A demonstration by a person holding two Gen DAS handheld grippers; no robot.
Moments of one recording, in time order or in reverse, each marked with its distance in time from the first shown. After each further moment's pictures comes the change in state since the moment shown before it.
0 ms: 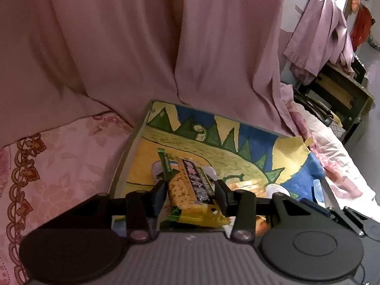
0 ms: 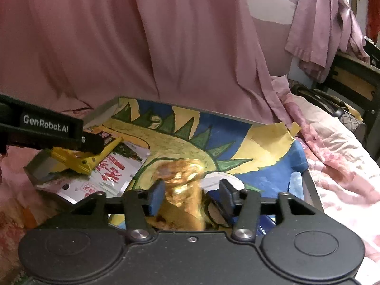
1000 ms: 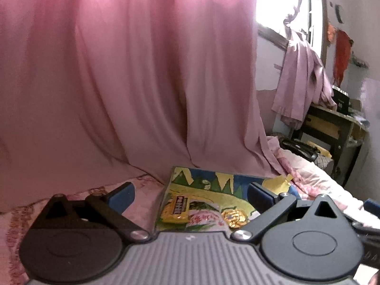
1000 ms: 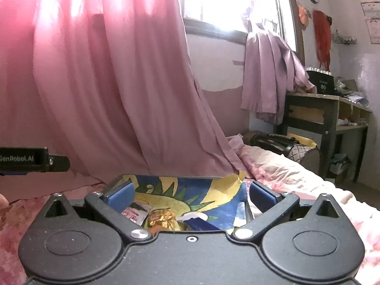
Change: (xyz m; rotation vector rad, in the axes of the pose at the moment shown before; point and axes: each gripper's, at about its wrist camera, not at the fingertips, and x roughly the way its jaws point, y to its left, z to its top) left arm -0.171 -0.030 -0.029 0.107 -0.336 0.109; right arm -0.188 -0.034 -0.017 0.178 -0.326 -0.044
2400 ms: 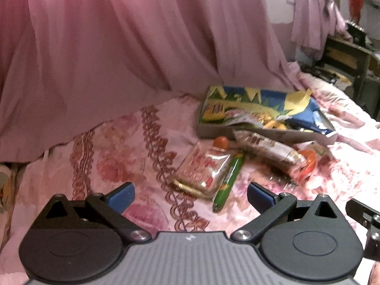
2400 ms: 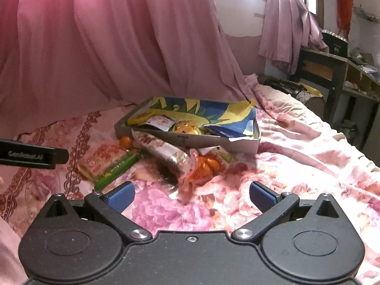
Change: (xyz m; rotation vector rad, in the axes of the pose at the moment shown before) left arm -0.100 0.002 -0.079 0.087 0.311 0.204; right arm -0.108 0.017 -0.064 -0.087 0.301 0.078
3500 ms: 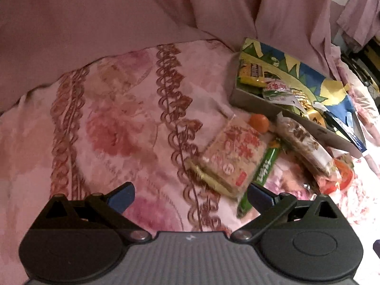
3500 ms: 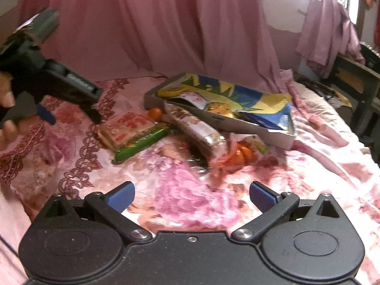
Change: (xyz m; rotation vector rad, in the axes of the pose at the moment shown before) left arm 0.106 0.065 0.039 -0.190 0.340 -0.080; right arm 0.029 0.041 -0.008 -0.169 0.096 0.085
